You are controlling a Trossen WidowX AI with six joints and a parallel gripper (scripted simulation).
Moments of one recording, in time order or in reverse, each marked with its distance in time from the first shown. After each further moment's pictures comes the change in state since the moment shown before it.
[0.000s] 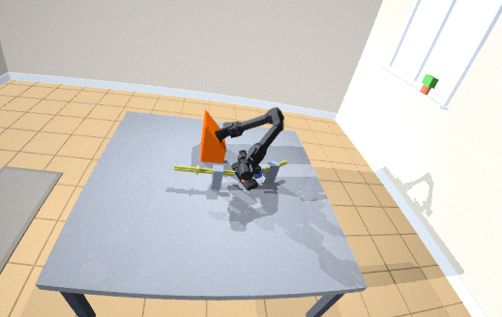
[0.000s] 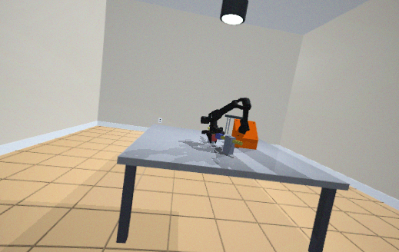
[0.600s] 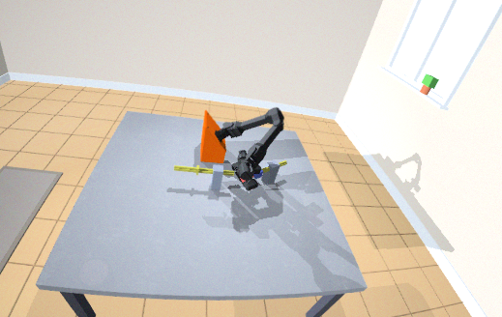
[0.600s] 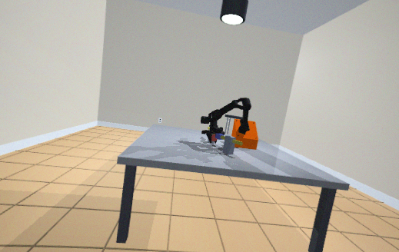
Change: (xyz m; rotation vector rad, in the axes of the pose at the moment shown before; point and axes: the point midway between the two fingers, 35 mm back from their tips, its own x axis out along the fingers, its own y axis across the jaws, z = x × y) arm 0.000 0.000 0.000 0.000 0.000 0.000
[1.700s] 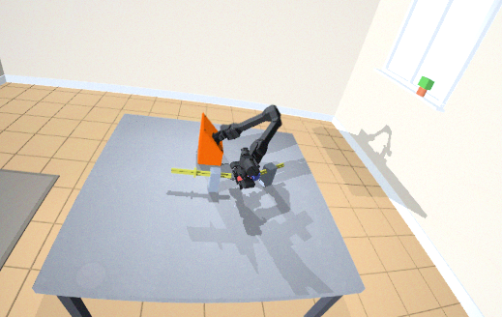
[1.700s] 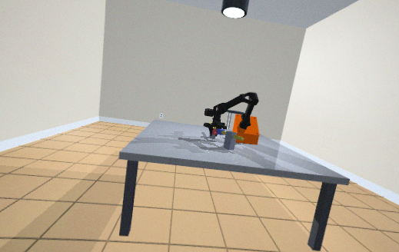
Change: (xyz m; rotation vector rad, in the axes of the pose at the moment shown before) arm -0.018 0.003 -0.007 0.062 0.254 -0.035
